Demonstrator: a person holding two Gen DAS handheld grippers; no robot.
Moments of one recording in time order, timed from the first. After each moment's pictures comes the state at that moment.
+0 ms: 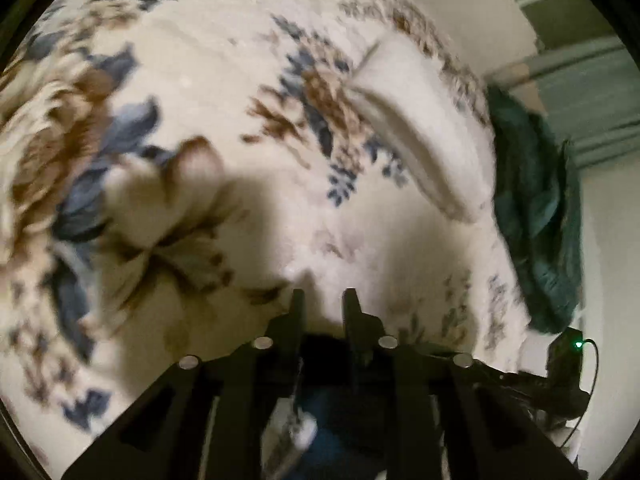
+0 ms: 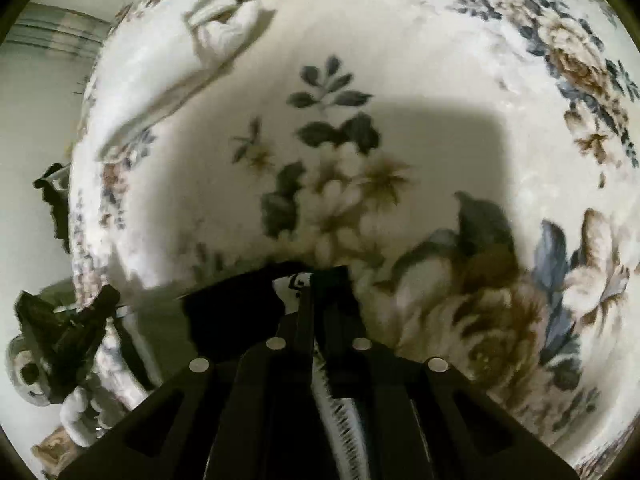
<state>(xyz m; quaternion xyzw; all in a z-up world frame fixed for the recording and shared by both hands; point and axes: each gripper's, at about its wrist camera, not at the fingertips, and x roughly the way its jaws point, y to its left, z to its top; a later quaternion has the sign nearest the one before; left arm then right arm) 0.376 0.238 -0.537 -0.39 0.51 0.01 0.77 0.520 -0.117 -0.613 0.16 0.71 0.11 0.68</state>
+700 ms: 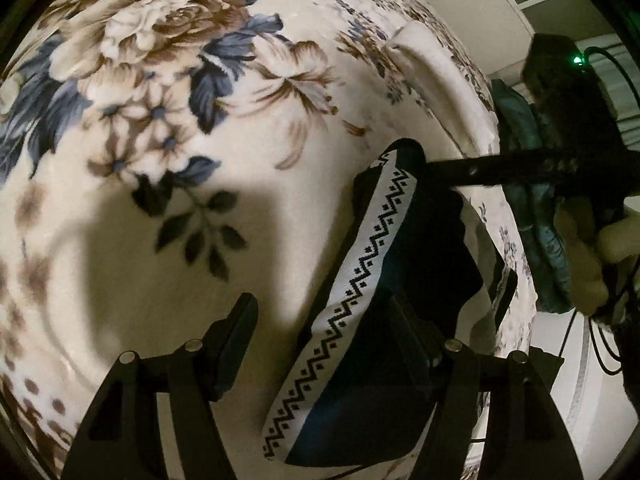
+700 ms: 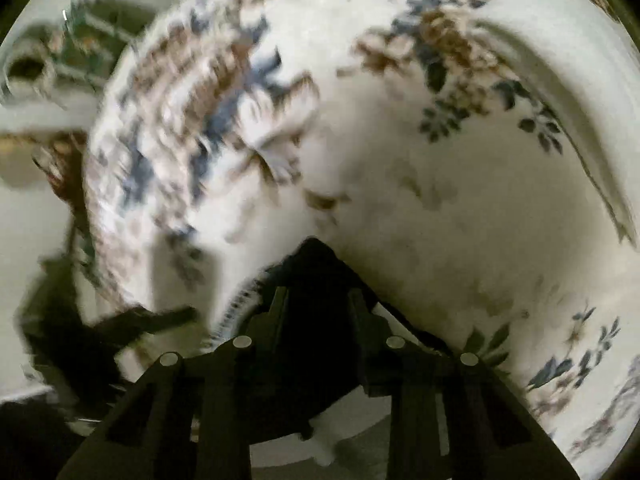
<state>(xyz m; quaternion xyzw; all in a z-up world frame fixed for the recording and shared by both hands) 0.238 0.213 -0.559 -0.38 0.52 0.03 0.77 0.485 0.197 -0.613 -0.22 0.68 0.41 0.56</state>
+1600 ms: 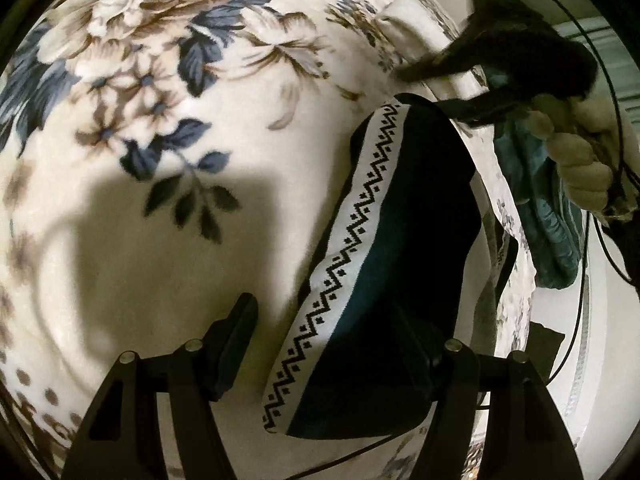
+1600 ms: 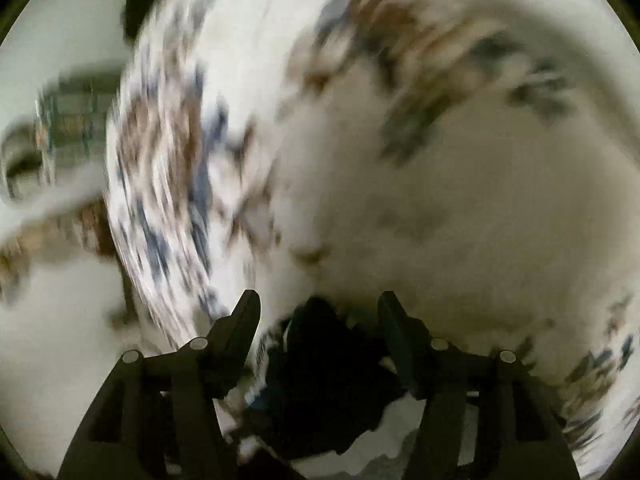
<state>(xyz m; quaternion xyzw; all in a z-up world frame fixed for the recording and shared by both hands) 0.227 0.201 -0.564 -0.37 0.54 0.00 0.76 0.546 0.224 -0.648 -0.14 0.78 0.36 0.49</state>
